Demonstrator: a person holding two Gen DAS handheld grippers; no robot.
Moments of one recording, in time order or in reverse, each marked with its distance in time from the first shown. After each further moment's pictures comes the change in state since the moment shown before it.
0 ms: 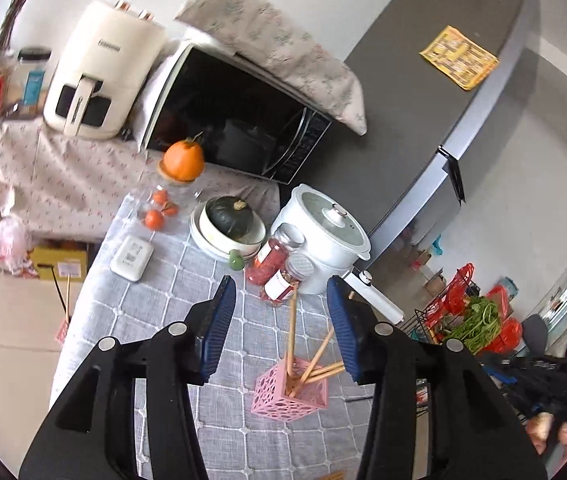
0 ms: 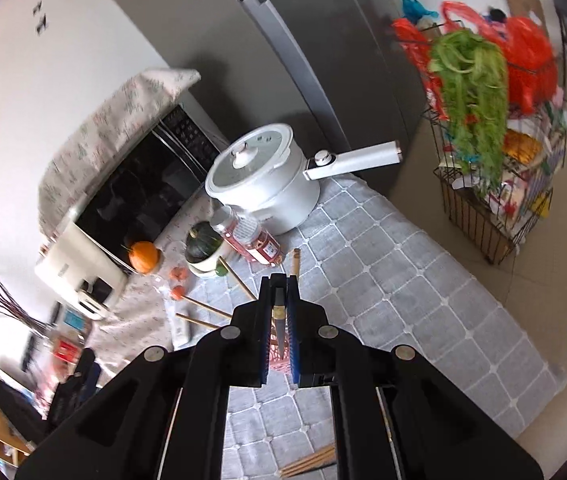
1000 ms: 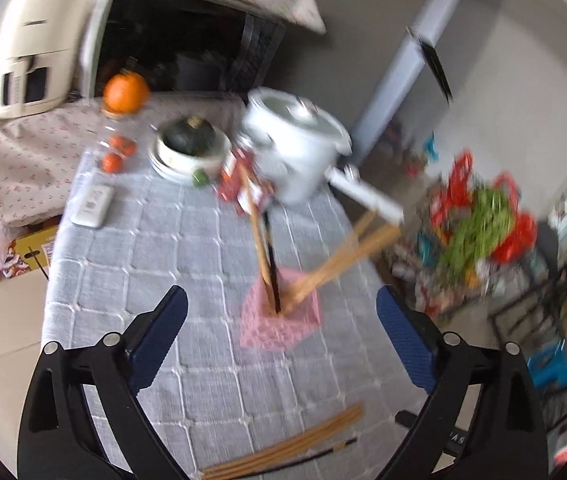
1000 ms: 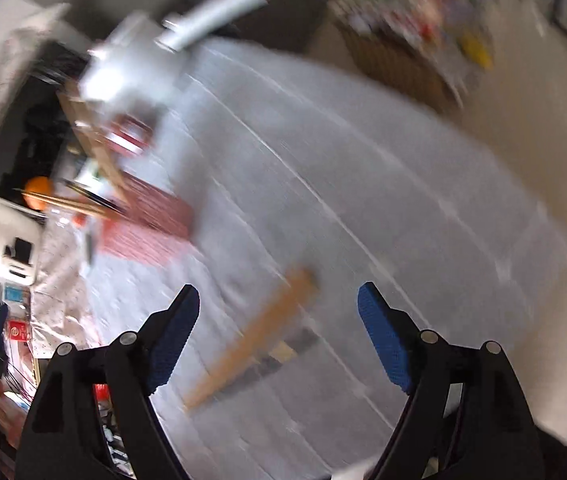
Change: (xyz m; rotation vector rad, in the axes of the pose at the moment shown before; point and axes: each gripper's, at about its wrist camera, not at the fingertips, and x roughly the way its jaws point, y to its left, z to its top) left arm 0.056 -0.059 -0.080 0.265 0.304 0.012; right arm 0.065 -0.158 -0.140 0.258 0.353 -0.183
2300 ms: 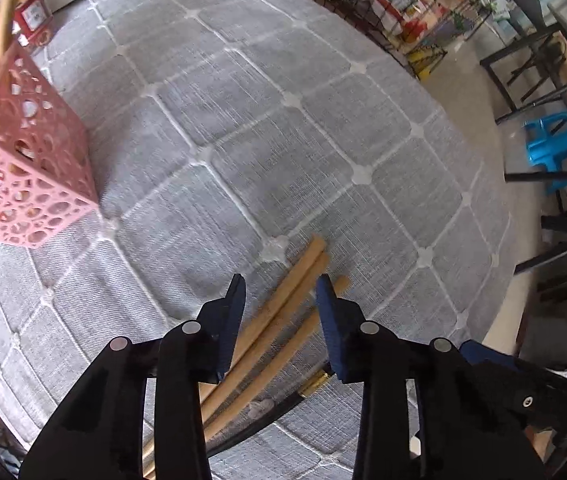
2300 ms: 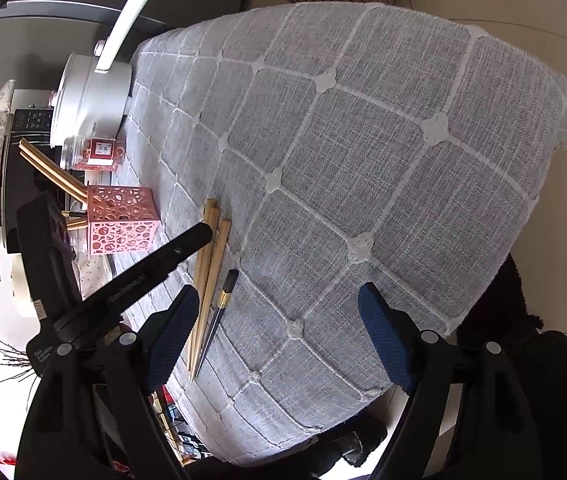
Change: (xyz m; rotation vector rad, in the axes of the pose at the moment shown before) left arm 0.202 -0.109 -0.123 0.451 0.742 -0.064; right arm 0.005 -0.091 -0.030 0.266 0.119 0.198
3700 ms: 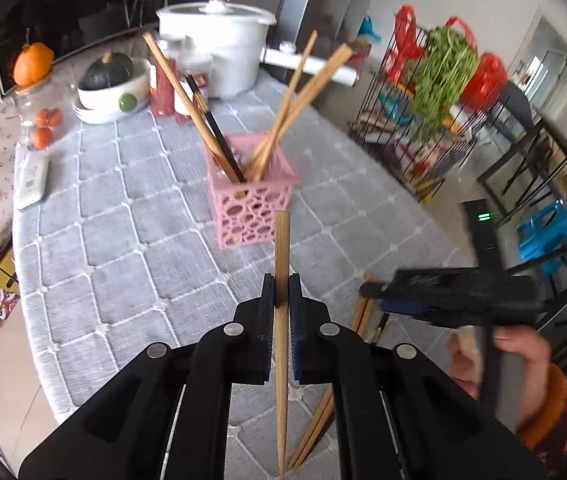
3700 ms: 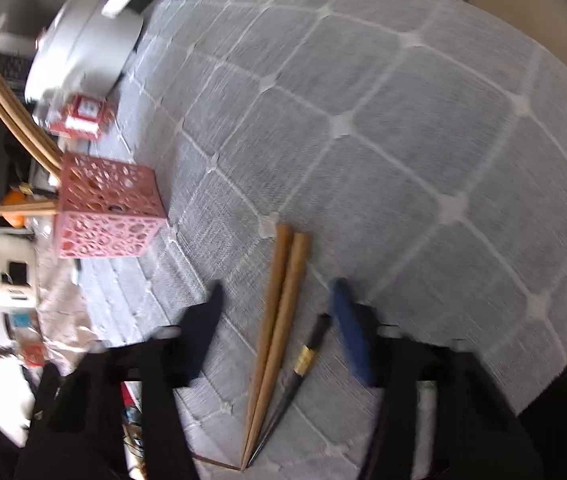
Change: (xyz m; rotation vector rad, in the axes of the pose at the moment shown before) left arm -0.148 0.085 -0.114 -0.129 -0.485 0.020; right arm 0.088 0.100 0.012 -0.145 0.009 -0.187
